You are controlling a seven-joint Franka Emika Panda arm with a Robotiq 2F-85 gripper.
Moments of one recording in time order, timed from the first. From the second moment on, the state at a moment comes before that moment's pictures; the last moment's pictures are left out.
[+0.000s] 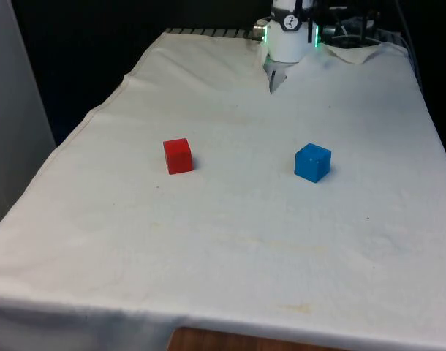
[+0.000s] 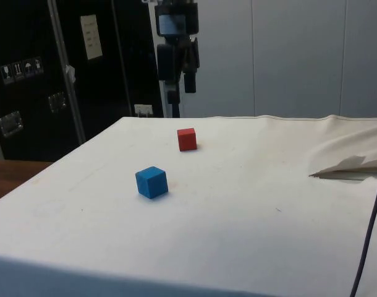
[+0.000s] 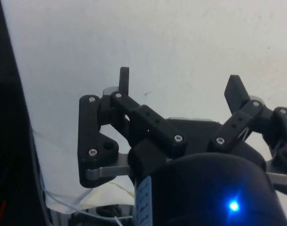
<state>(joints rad) 0.05 -0.14 0.14 -2.39 0.05 2.30 0.15</state>
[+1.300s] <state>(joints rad) 0.05 0.09 0.20 -2.18 0.12 2.32 0.24</state>
